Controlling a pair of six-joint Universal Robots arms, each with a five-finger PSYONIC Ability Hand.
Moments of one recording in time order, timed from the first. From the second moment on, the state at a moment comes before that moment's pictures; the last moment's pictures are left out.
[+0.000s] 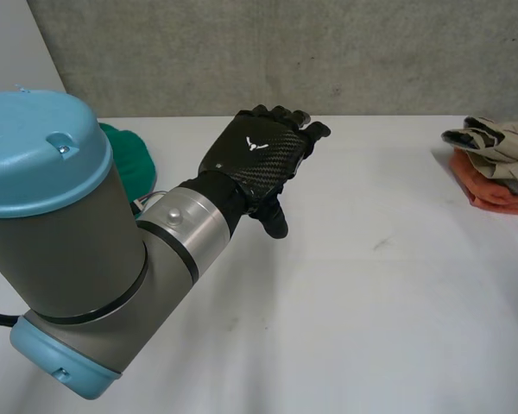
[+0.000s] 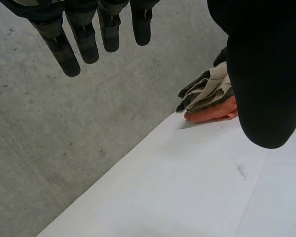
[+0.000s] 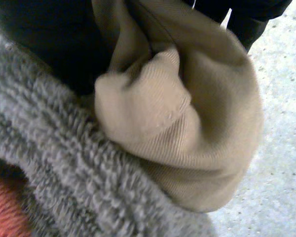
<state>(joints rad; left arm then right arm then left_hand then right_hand) 3.95 -1.87 -1.33 3.16 -1.49 3.38 1.17 -0.42 0.80 -0.71 0.90 3.20 0.18 0.20 0.21 0.20 0.05 0.78 0.86 0.88 0.94 0.72</state>
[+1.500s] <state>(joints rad) 4.65 -2.37 -1.10 3.34 -1.25 3.68 1.70 -1.33 1.94 -0.43 1.13 2.62 1.13 1.19 1.18 1.20 0.97 0.23 0.21 0.21 0.21 0.04</state>
